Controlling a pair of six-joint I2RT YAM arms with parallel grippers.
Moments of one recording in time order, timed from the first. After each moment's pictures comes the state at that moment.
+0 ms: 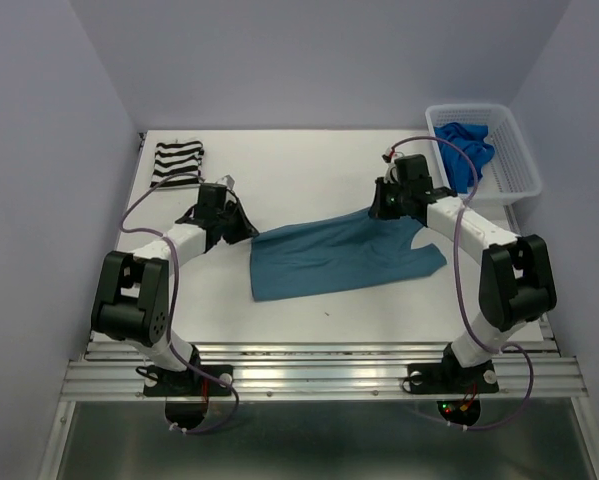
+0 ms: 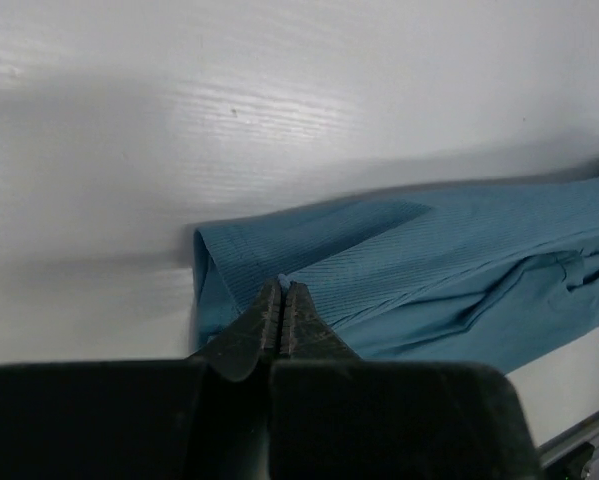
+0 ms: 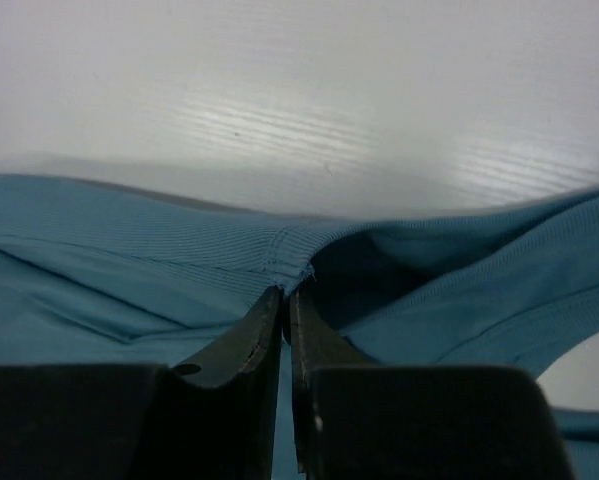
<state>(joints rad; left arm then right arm) -0.22 1.58 0.89 -0.11 0.24 -0.58 0.29 1.68 1.20 -0.30 -0.15 0.25</state>
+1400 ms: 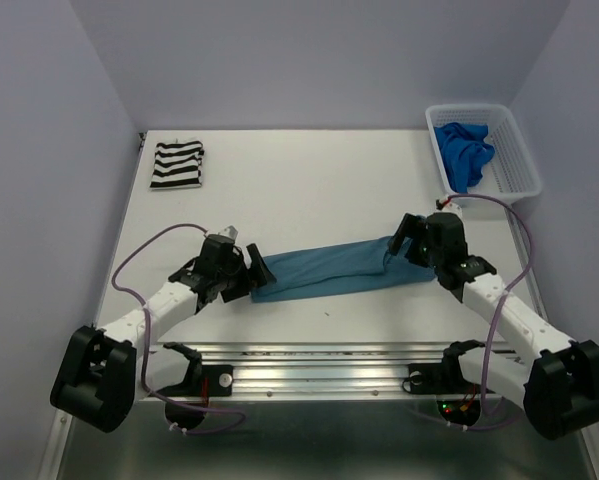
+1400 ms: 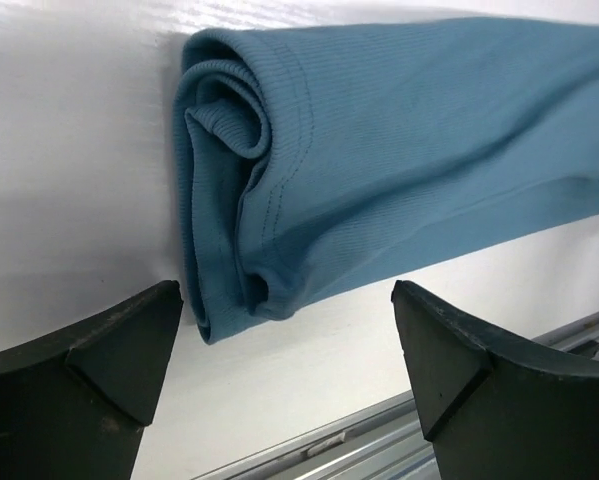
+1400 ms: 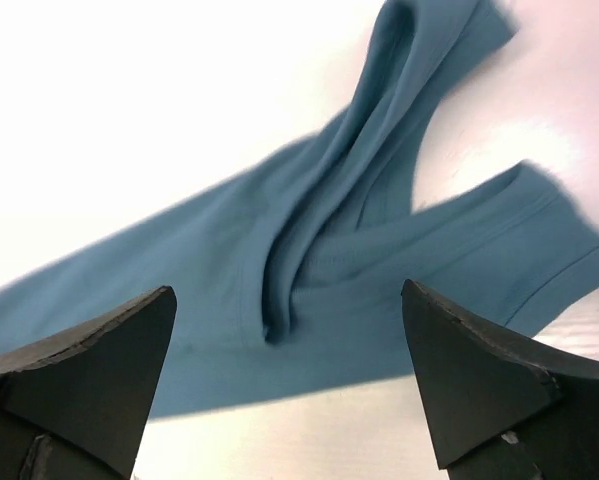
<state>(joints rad) -0.42 1.12 0.45 -0.21 0.18 -0.77 0.29 1.03 0.58 -0.21 0.12 0.57</state>
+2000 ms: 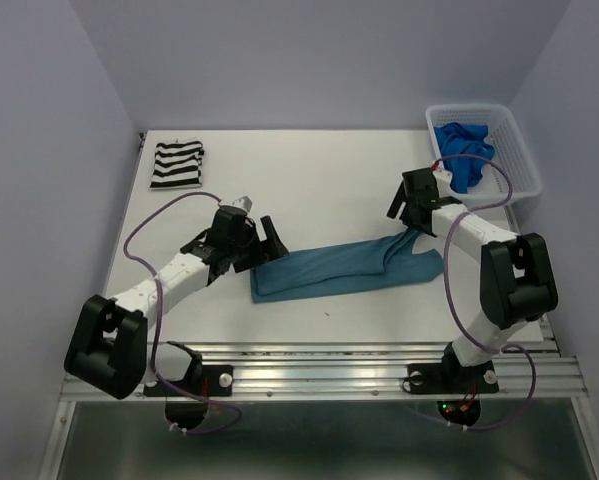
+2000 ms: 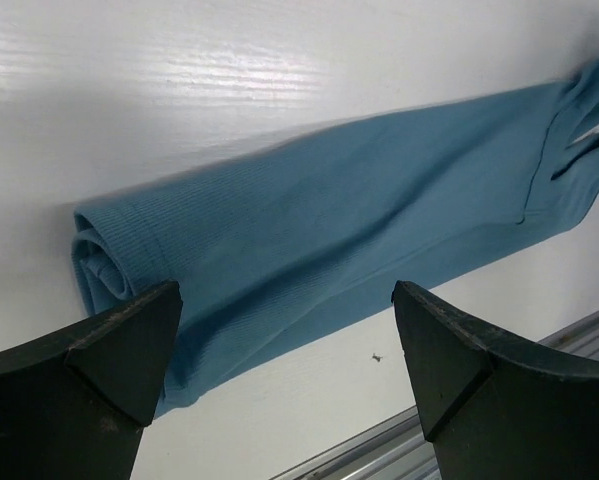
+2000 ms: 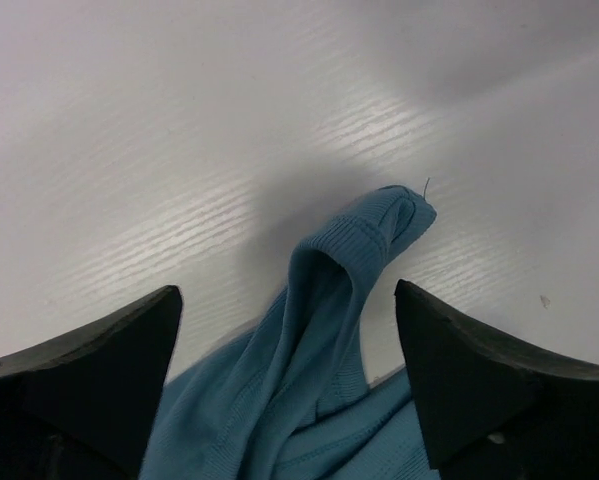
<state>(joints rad) -0.45 1.26 0.71 -0.22 0.16 -0.71 0.23 1.64 1.05 -0.31 0.42 0.60</state>
